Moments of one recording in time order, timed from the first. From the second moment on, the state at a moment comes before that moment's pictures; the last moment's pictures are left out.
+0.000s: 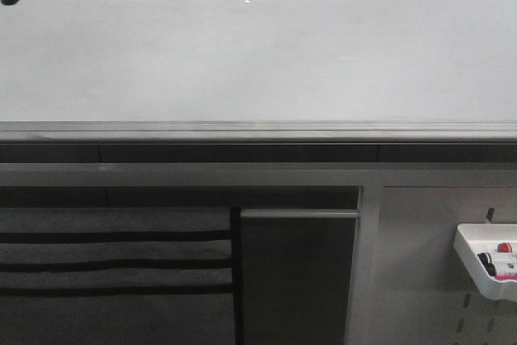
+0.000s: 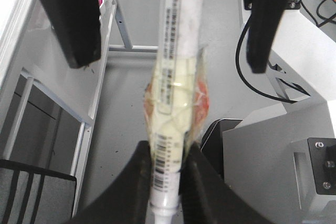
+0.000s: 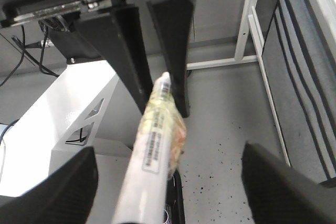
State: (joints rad) left arm -0.62 1.12 -1.02 -0.68 1.07 1.12; right arm 0.60 1.24 -1.19 0.78 1.07 -1.05
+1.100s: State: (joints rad) left arm -0.62 1.12 -1.02 -0.67 1.06 1.02; right arm 0.60 1.24 -1.19 0.79 1.05 -1.05
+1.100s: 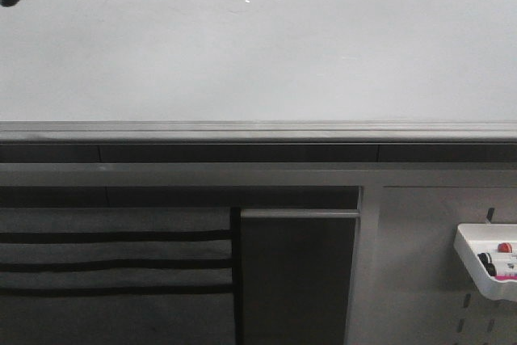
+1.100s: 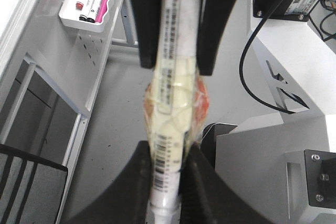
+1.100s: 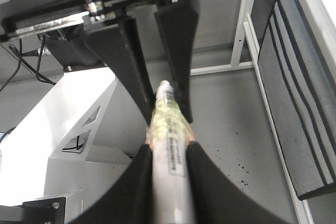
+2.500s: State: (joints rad) left arm -0.29 0.87 -0.80 -0.78 0.88 0.99; right arm 0.18 0.95 -0.81 0.73 0.67 -0.76
